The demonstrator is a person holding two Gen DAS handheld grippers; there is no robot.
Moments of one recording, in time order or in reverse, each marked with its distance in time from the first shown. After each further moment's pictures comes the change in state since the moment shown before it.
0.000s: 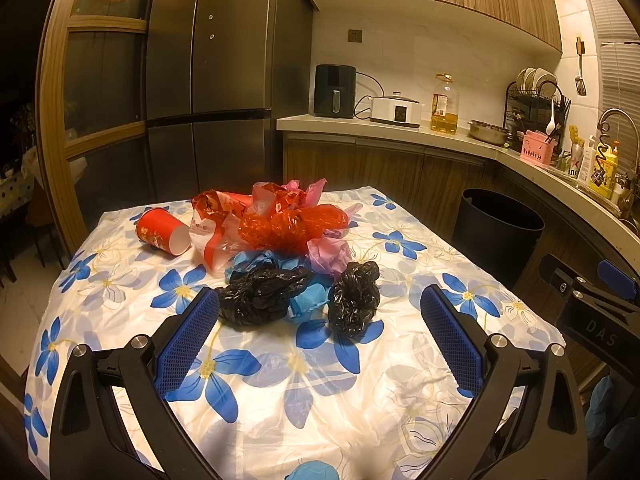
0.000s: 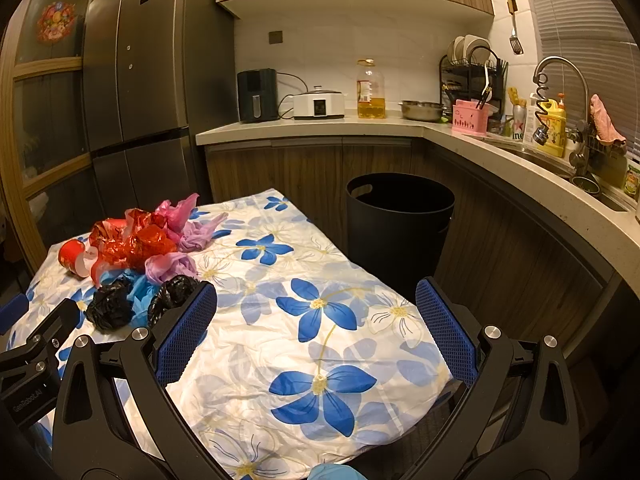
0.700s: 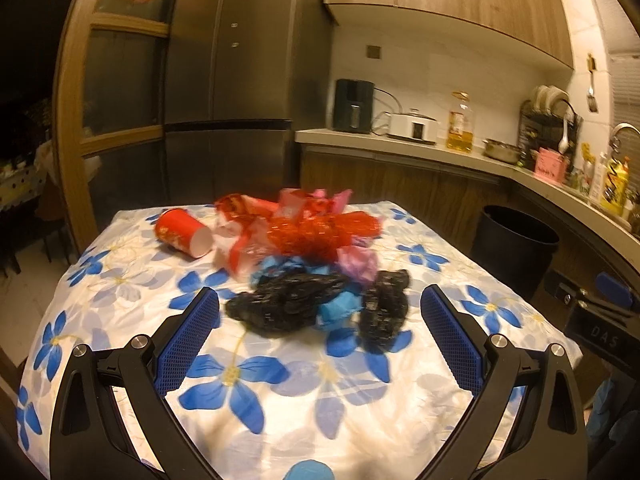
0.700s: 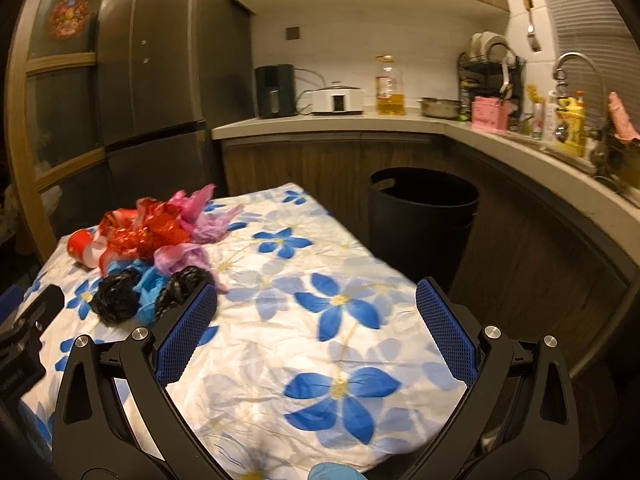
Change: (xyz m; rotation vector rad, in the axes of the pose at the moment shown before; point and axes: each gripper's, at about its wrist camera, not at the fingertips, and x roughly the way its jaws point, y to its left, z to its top) left arm 0.009 0.028 -0.015 -0.065 -0.071 0.049; right arm 0.029 0.012 -0.015 -0.015 0.002 0.091
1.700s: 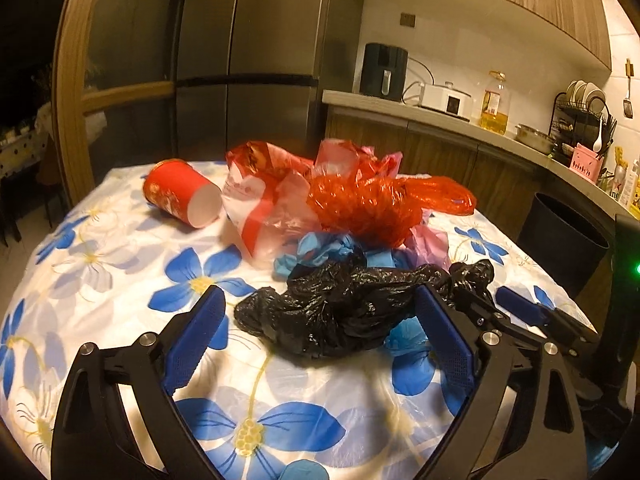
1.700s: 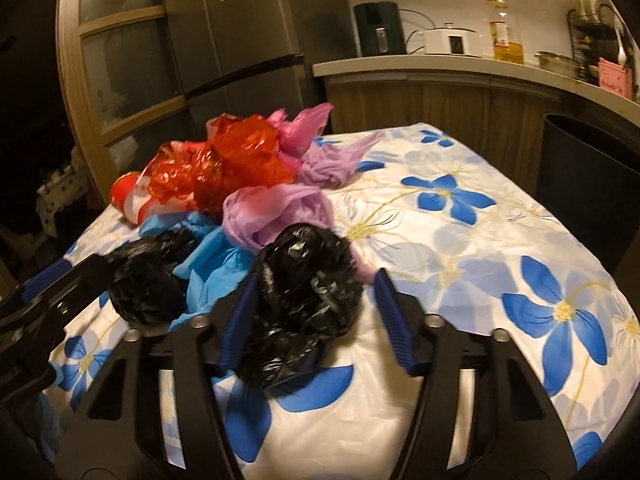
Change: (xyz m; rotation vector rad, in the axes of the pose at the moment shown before) left arm 0.104 0.047 -0.009 -0.058 0.116 0.020; right arm 0.150 0.098 -0.029 -0.070 0.175 0.365
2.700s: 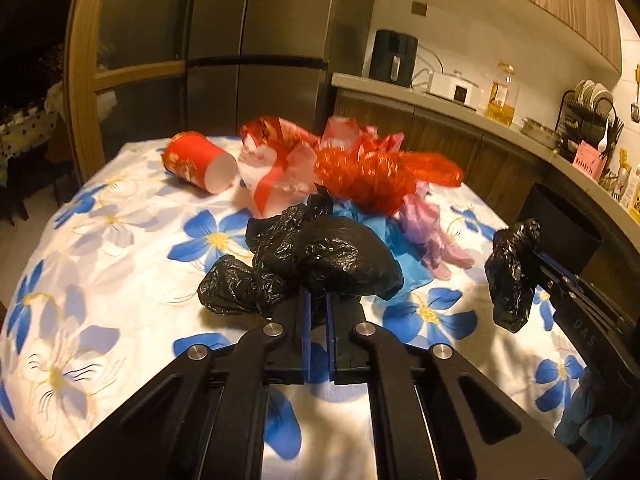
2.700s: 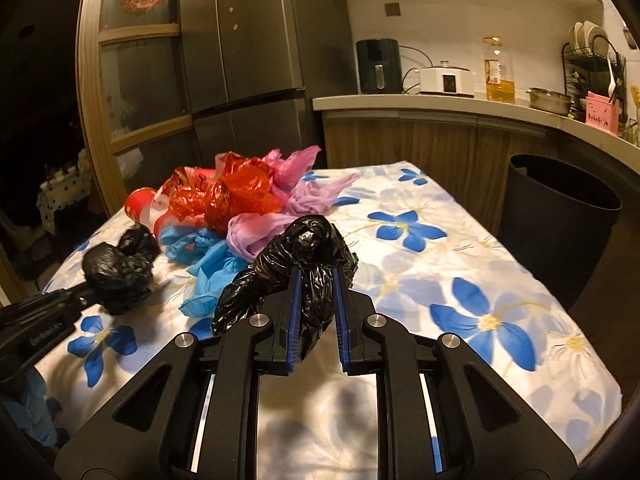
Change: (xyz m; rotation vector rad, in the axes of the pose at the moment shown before) left arm -0.040 0.000 -0.019 -0.048 0.057 0.025; right arm -0.073 -0.021 -0.002 -0.053 -0.115 -0.026
